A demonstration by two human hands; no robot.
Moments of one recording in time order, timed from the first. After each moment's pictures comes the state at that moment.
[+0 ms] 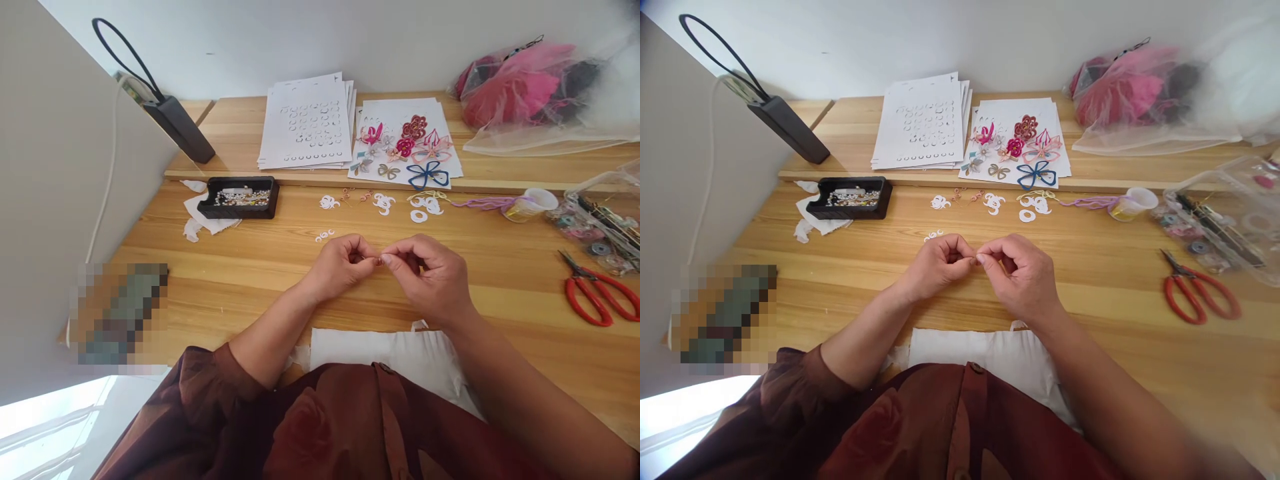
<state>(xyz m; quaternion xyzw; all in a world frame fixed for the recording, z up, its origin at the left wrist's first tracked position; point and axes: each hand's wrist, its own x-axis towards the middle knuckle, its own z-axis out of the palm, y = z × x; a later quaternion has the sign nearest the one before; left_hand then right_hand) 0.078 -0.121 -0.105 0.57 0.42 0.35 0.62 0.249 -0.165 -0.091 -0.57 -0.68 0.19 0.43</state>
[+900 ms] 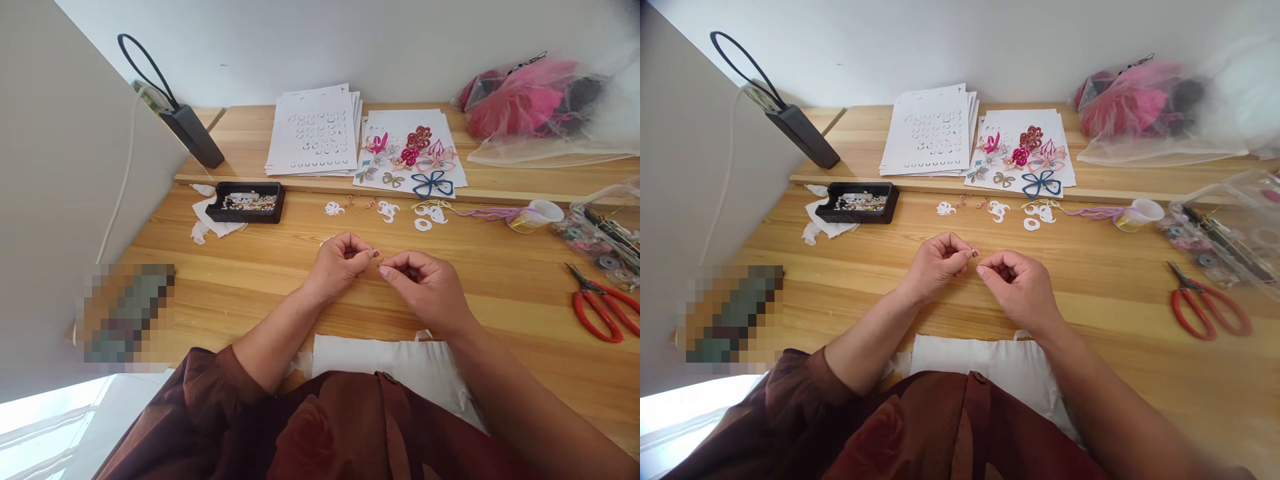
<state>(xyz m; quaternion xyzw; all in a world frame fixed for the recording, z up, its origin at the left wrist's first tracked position) 0.078 -0.116 -0.104 0.49 0.42 0.43 0.63 0.246 -0.164 -0.096 -0.58 -0.59 0.38 0.41</state>
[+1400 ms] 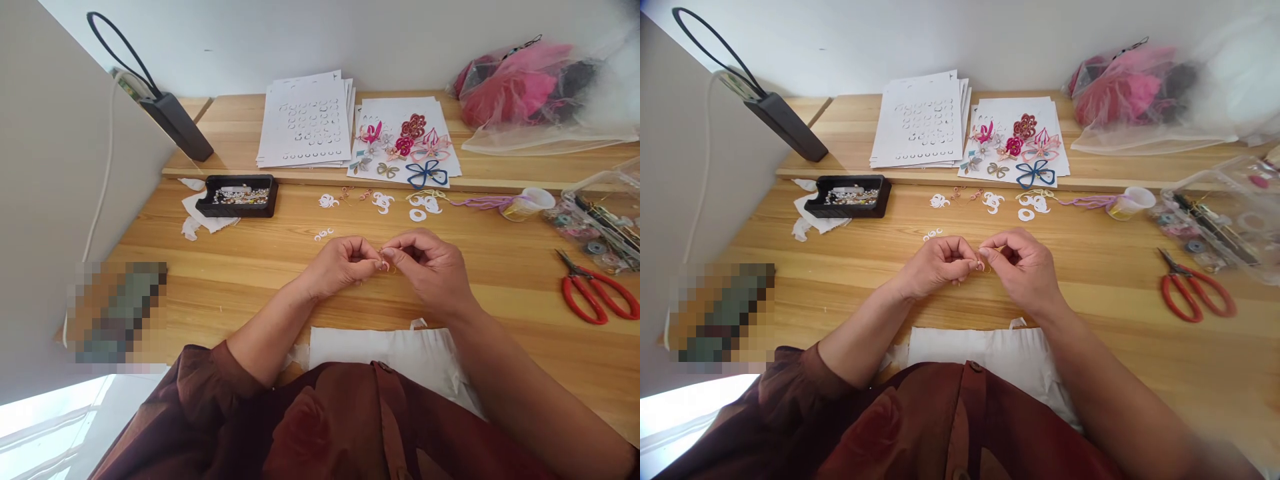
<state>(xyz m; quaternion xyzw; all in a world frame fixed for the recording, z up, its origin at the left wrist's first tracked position) 0.075 -0.122 -0.099 0.53 0.37 0.30 0.70 0.254 -0.156 -0.093 -0.57 -0.61 0.31 0.46</state>
